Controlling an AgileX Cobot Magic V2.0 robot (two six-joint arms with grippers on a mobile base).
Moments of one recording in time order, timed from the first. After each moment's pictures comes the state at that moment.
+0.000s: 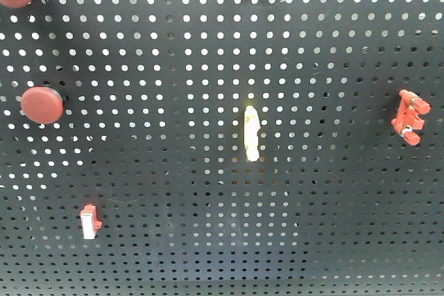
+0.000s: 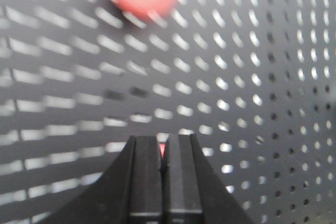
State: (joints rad) left arm -0.41 1.03 -1.27 -0.08 0.06 0.13; right arm -0.02 0.69 -0.84 -0.20 -0.05 0.20
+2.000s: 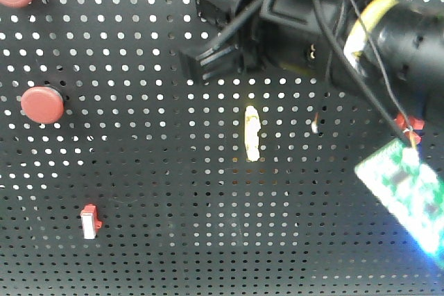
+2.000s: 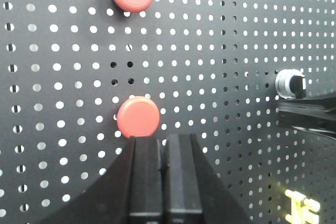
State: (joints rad) left arm -0.43 0.70 -1.04 -0.08 0.13 0.11; right arm 0.76 1.35 -1.55 -0.44 0.20 0.18
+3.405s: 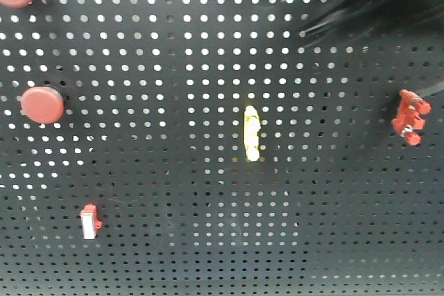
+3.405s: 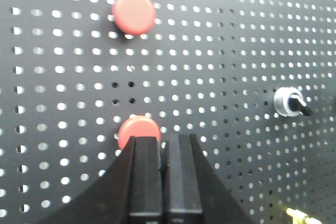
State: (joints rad) left arm -0.43 0.70 -1.04 -0.08 0.07 0.11; right arm 0.78 1.21 -1.59 -0.88 0.56 0.49
